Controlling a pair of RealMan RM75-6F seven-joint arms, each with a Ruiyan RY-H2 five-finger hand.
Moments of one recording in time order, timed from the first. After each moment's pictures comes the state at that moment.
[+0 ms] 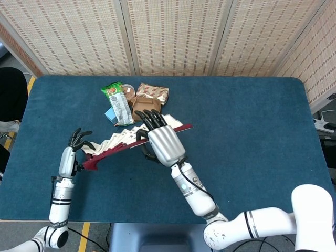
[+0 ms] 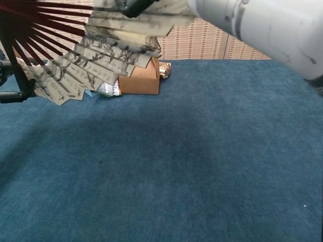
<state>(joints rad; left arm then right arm) -0.41 -1.76 -0.22 -0.96 1.46 1.40 -0.67 0.98 -1.62 0.42 -1.95 -0.92 1.28 -0.62</state>
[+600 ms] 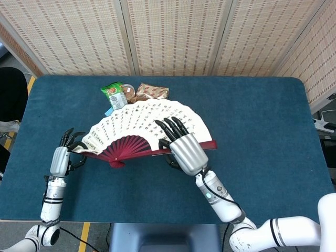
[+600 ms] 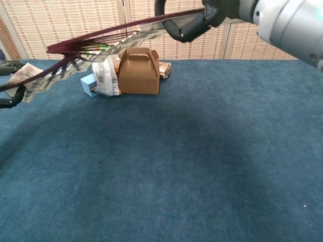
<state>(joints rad) -0.42 -1.80 -0.18 -0.75 1.47 1.41 -0.68 0.81 -1.49 0.21 -1.96 -1.20 1.32 -0.55</state>
